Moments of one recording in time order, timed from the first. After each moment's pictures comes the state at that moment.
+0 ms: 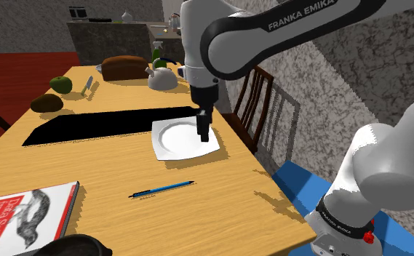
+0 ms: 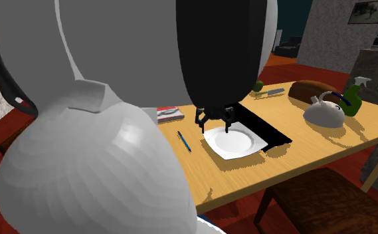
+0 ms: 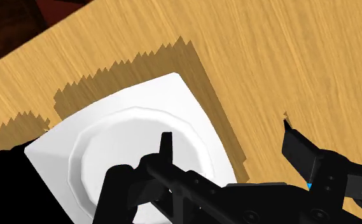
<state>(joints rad) 0.23 -0.31 0.24 -2.32 -0.02 1.96 -0.21</state>
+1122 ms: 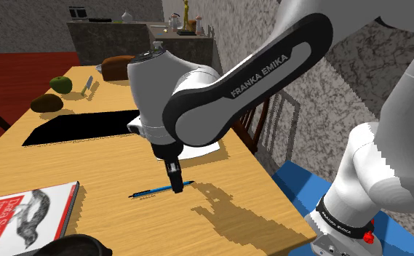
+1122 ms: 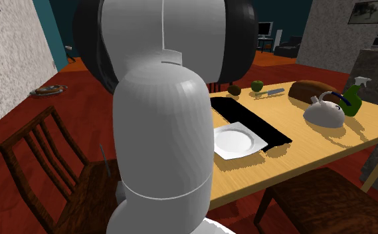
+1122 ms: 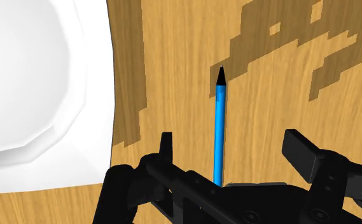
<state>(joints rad) 0.37 -0.01 0.37 -2.25 -0.07 2.16 -0.35</state>
